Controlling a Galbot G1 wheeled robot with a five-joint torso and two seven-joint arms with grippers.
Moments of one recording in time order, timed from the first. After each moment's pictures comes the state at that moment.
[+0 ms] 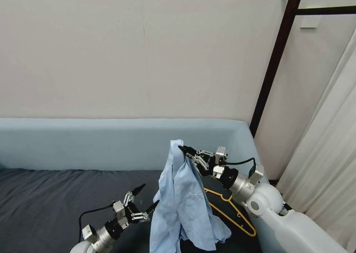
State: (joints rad) left arm 1.09 -1.21 -0.43 -1.35 -0.72 -0.38 1.07; right arm -0.72 0.93 -0.03 1.77 0.95 0.13 -0.58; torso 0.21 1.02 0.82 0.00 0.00
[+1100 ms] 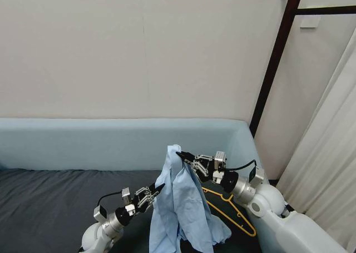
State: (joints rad) left arm 1.01 -1.26 -0.42 -1.30 -0.90 -0.18 1.20; right arm -0.76 0.92 0.00 1.78 0.88 0.13 -0.63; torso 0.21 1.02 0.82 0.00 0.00
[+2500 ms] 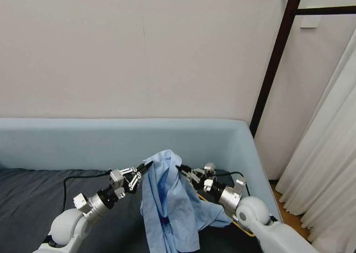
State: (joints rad) left arm 1.13 -1.06 -0.48 -1.72 -0.45 -0.24 0.70; right arm -0.84 1.02 -0.05 1.59 0.64 0.03 -0.36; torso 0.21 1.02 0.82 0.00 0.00
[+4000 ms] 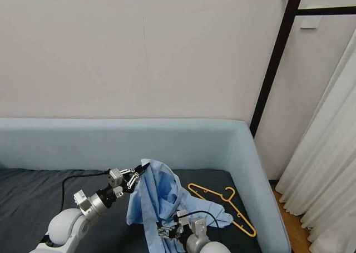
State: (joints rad) left arm 1.13 -1.04 -0.49 -1.75 -0.55 -0.18 0.66; right arm -0.94 1.21 -0.34 1.70 0.75 -0.35 0.41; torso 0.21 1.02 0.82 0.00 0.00
